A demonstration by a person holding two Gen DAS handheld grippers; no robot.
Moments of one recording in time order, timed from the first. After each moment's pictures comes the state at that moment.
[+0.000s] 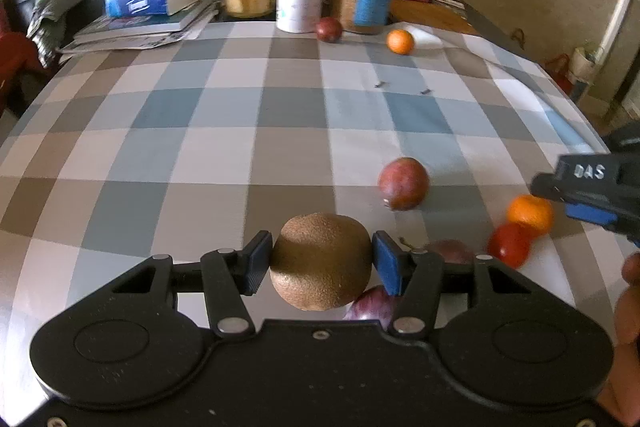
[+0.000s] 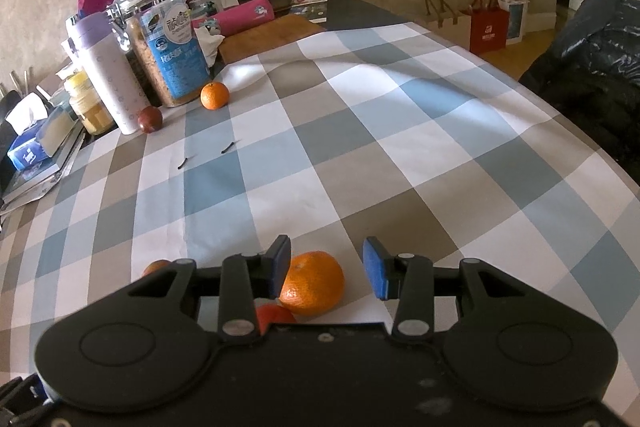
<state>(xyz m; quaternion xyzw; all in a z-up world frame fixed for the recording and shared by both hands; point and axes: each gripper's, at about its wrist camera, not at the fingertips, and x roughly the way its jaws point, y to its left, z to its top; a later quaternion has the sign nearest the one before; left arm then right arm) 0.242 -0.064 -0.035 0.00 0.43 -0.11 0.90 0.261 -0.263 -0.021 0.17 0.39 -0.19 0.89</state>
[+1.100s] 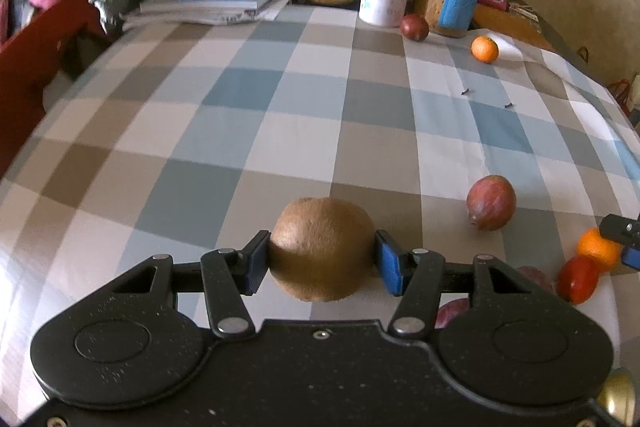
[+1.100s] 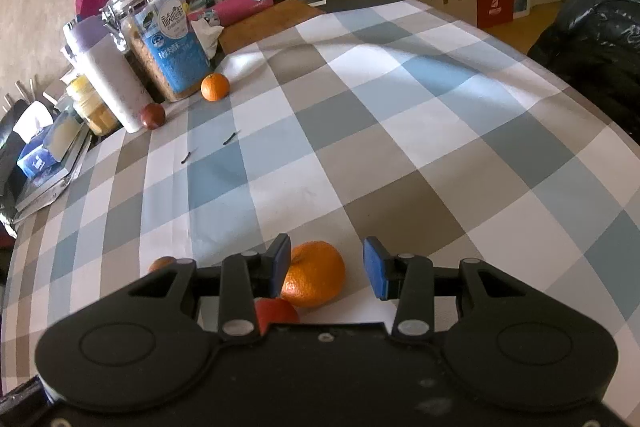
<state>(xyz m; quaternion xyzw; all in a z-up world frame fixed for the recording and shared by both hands) 0.260 -0.039 -0.044 -0.03 0.45 -0.01 0.89 0.262 -0.276 -0.026 0.21 0.40 -0.17 0.87</state>
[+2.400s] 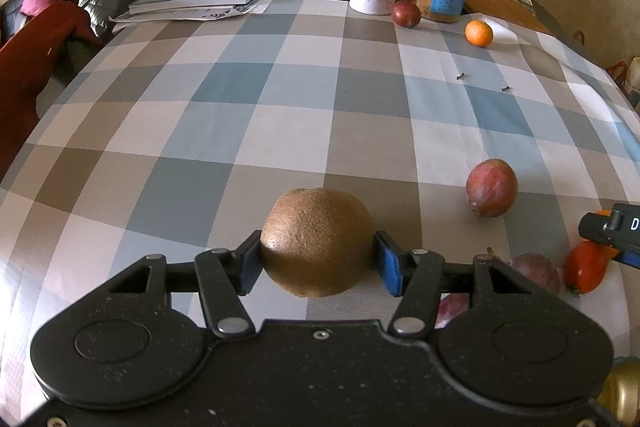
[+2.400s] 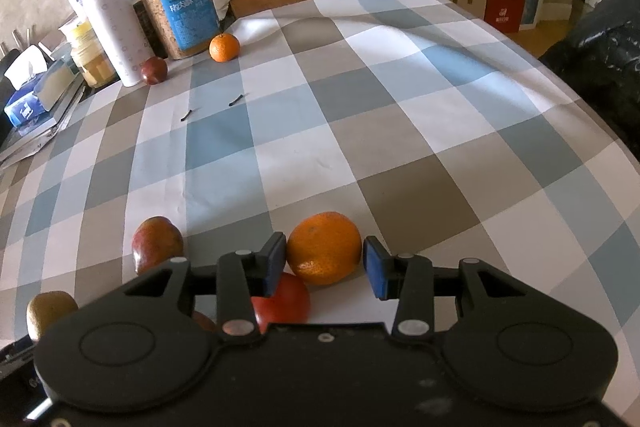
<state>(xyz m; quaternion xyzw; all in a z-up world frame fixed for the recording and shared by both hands) 0.259 -0.047 -0.048 0.00 0.45 -0.02 0.89 0.273 -0.255 -0.037 0.16 0.44 -0.17 0.87</state>
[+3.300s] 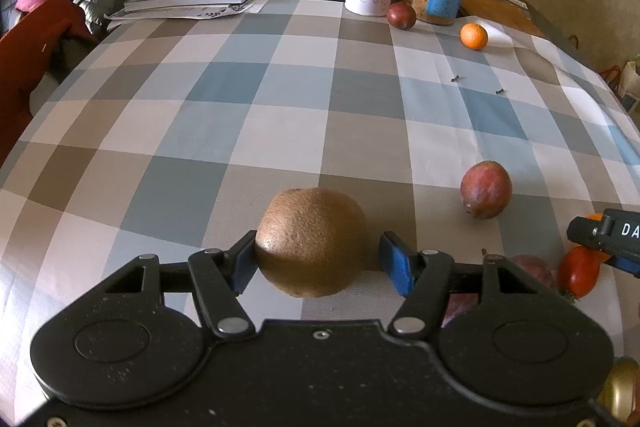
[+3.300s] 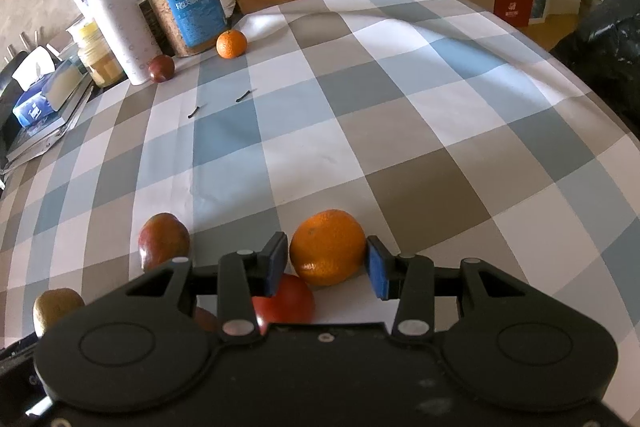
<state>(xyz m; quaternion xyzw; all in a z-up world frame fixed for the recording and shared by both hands) 0.259 -0.045 -0.048 -0.01 0.45 -0.03 0.89 0.271 -0.257 -0.040 0.17 0.44 -0.15 0.87</state>
